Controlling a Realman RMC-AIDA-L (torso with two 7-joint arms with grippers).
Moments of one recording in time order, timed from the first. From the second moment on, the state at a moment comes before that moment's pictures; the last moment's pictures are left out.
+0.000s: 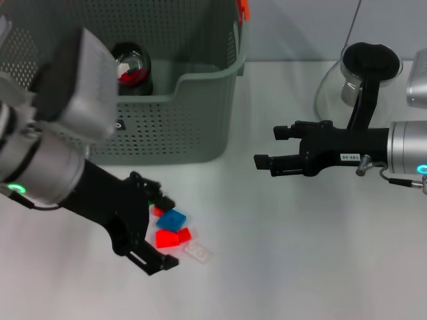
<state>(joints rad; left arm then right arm) -0.50 -2.17 1.15 1.48 2.41 1.85 -1.85 0.67 2.08 -0.90 -0.58 -1.94 -1.31 1.50</state>
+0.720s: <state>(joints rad) -0.61 -2.17 1.40 1.28 2.74 1.65 -2.04 0.67 2.09 -0.90 -0.59 -1.94 -1.29 1.50</state>
